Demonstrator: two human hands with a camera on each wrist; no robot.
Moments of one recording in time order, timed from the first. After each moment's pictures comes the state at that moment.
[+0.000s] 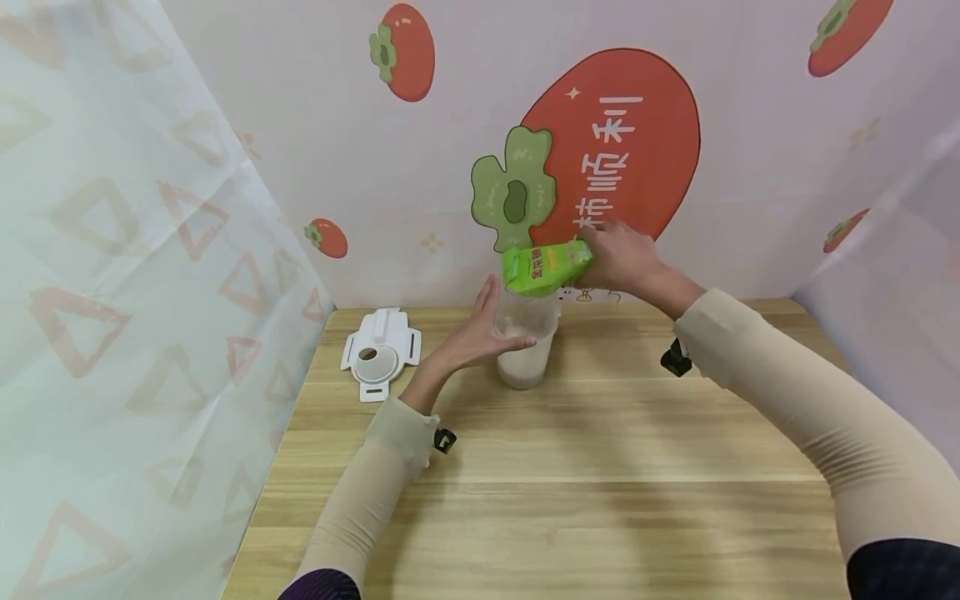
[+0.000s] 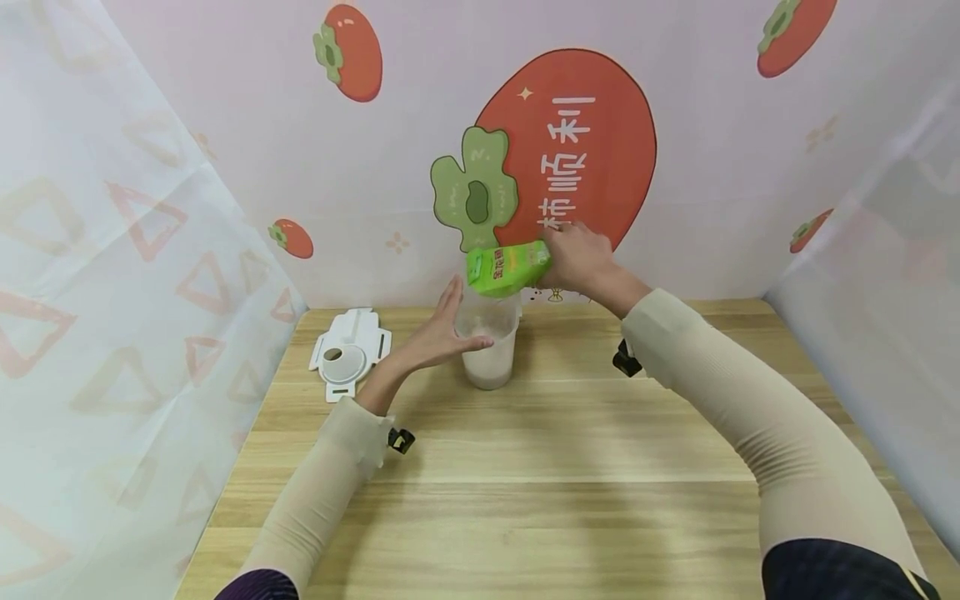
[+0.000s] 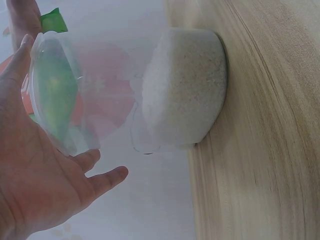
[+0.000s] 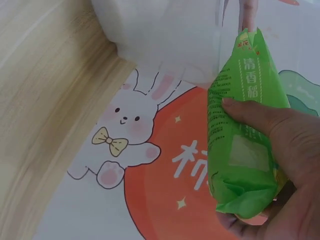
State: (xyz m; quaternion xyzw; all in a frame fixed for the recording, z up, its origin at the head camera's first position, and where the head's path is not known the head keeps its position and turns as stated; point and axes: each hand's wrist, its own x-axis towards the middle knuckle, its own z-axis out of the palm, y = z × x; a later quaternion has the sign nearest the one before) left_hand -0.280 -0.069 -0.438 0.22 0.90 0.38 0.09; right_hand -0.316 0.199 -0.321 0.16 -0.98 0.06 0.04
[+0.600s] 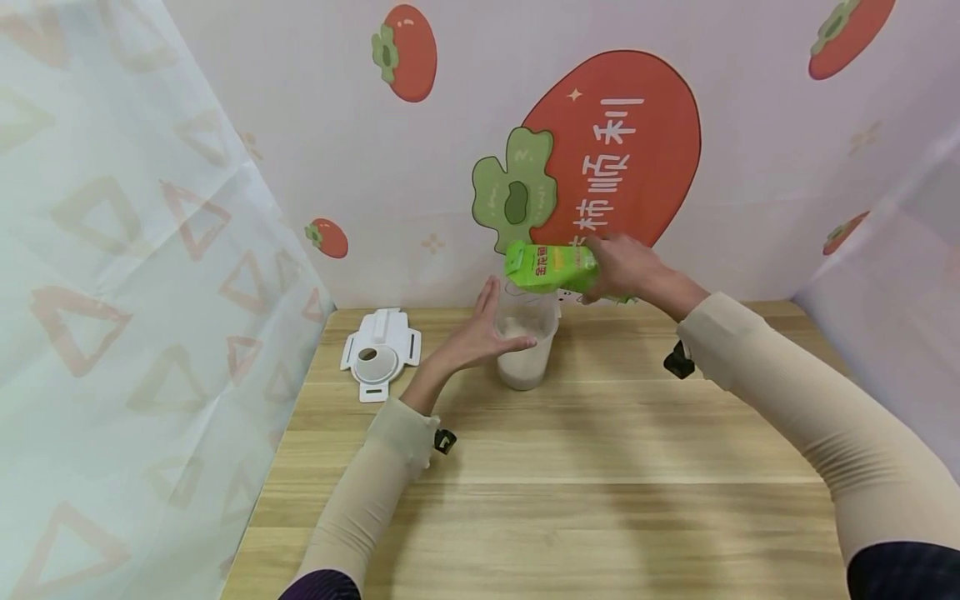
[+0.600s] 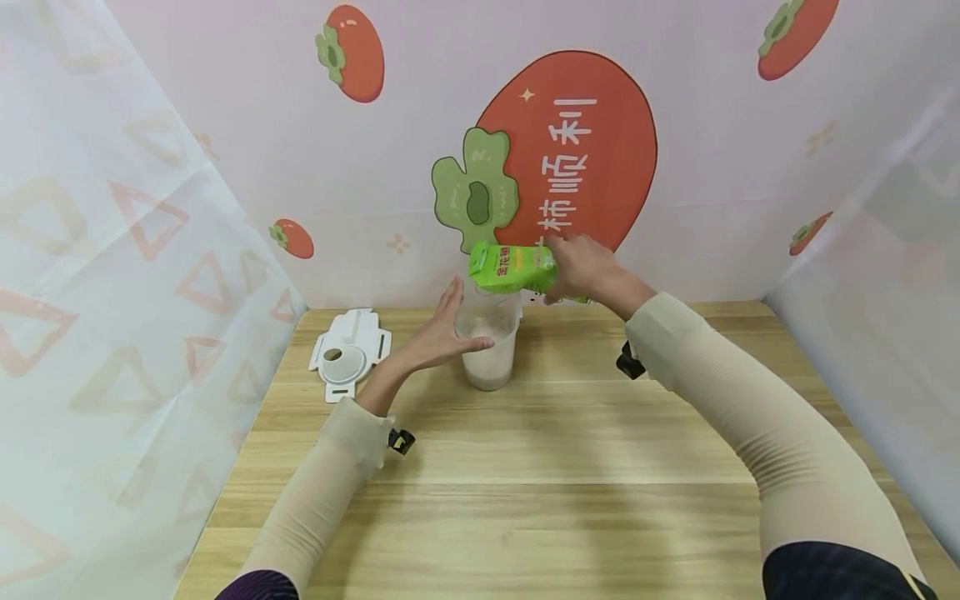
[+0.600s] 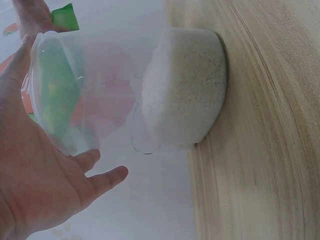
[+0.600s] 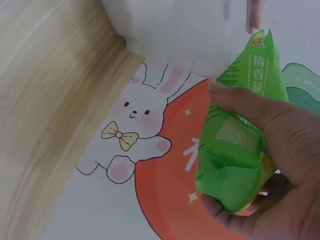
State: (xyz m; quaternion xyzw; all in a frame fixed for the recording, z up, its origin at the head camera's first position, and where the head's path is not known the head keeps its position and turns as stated) left_hand -0.280 -0.069 -0.438 0.22 0.90 0.37 0.08; right_hand -0.318 0.209 -0.330 0.19 -0.98 0.09 0.00
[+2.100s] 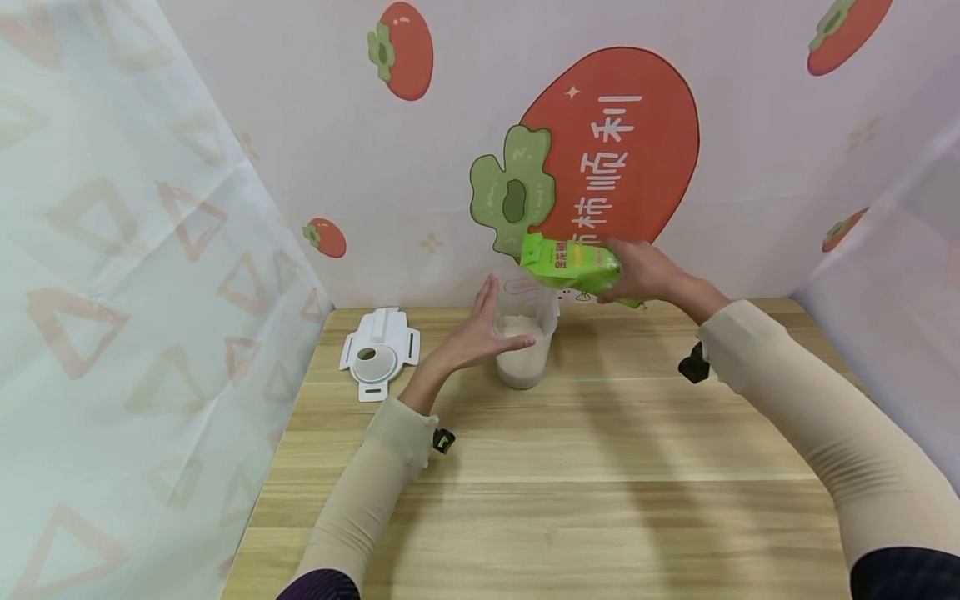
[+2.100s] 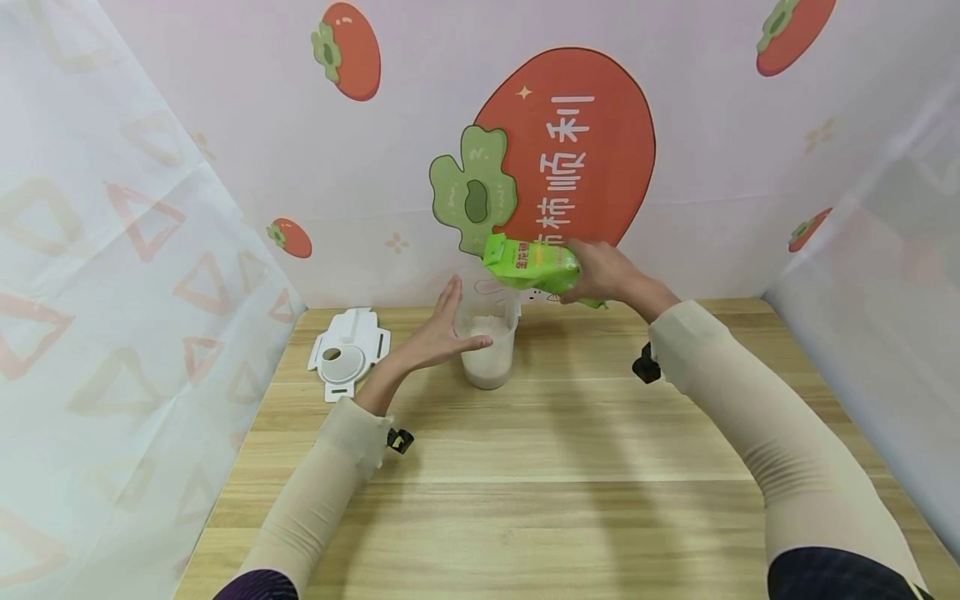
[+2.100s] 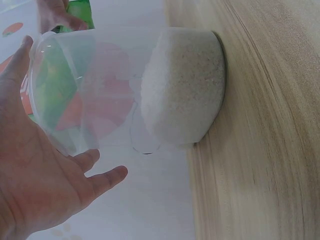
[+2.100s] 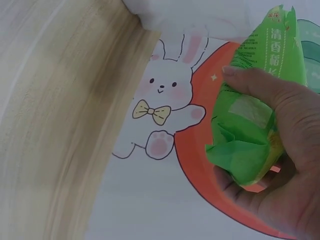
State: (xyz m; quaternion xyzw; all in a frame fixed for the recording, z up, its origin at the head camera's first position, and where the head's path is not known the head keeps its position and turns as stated) left_hand -0.279 -0.069 -0.439 0.22 0.89 0.38 0.08; right_hand -0.327 0.250 -0.351 0.22 -0.96 0.18 0.00
